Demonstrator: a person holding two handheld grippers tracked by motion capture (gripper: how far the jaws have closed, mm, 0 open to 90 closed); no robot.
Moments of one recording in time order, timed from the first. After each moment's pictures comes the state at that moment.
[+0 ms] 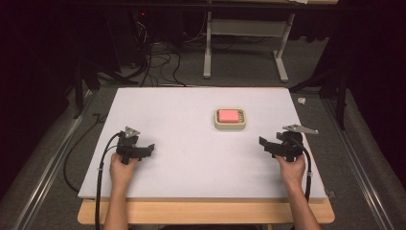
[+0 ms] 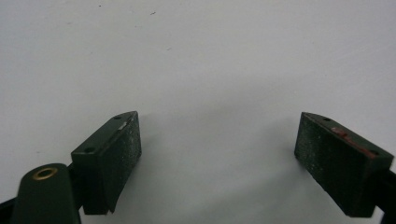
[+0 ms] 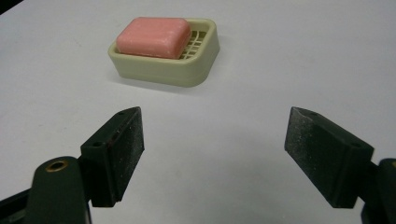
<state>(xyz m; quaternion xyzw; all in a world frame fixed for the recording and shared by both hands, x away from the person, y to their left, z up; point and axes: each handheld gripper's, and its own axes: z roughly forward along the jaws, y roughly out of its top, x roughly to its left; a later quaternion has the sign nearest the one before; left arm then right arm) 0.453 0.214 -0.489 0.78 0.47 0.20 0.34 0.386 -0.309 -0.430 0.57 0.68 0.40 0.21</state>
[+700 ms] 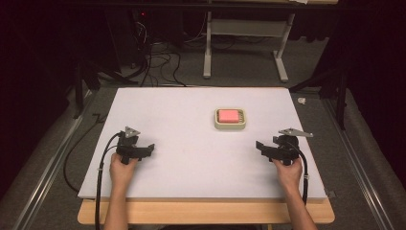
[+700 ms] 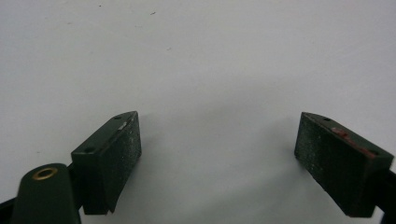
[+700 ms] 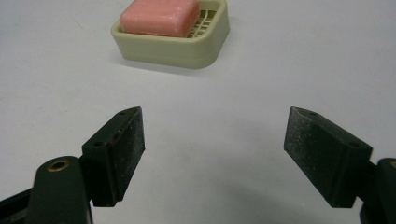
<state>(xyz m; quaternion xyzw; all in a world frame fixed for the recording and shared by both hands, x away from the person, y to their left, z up) 0.453 0.214 -0.489 0.78 0.47 0.20 0.34 0.383 -0.303 -0.443 0.57 0.70 0.39 0.20</state>
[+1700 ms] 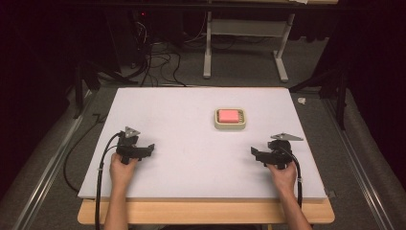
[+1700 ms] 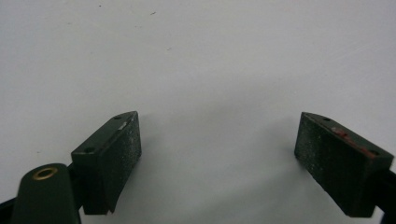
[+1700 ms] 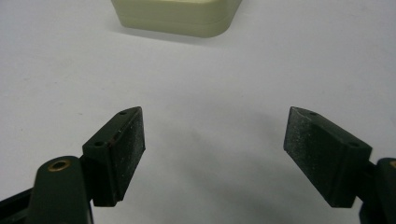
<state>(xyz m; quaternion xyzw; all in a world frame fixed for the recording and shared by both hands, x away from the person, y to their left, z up) 0.453 0.214 -0.489 0.78 0.47 0.20 0.34 0.383 -0.289 -0.466 0.56 0.71 0.37 0.19</state>
